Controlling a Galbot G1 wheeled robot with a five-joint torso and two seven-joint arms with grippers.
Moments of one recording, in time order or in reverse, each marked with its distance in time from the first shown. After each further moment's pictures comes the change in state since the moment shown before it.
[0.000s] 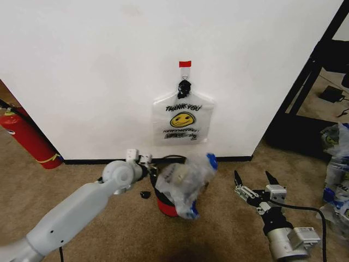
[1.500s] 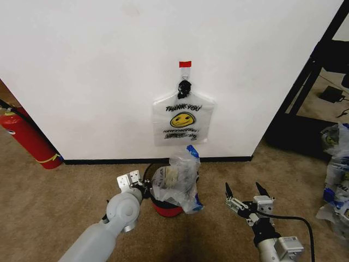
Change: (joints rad) left arm 0.295 -0.232 -0.110 -0.095 0.188 -0.211 -0.188; right arm -0.048 0.019 -0.070 -0.024 -0.096 -0.004 0.013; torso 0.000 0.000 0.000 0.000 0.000
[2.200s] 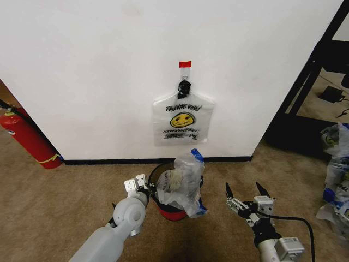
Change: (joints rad) left arm 0.027 0.017 0.003 0.018 0.103 0.047 0.083; right arm -0.004 0.001 0.001 0.004 -0.001 0.005 -0.001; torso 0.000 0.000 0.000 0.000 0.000
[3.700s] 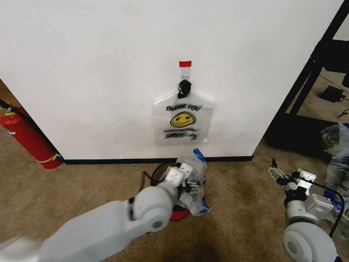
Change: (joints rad) left arm -0.681 0.049 0.715 -0.191 -0.192 0.287 -0.258; right arm 0.306 0.035 0.244 -0.245 0.317 -0.093 0.150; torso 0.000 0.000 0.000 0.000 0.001
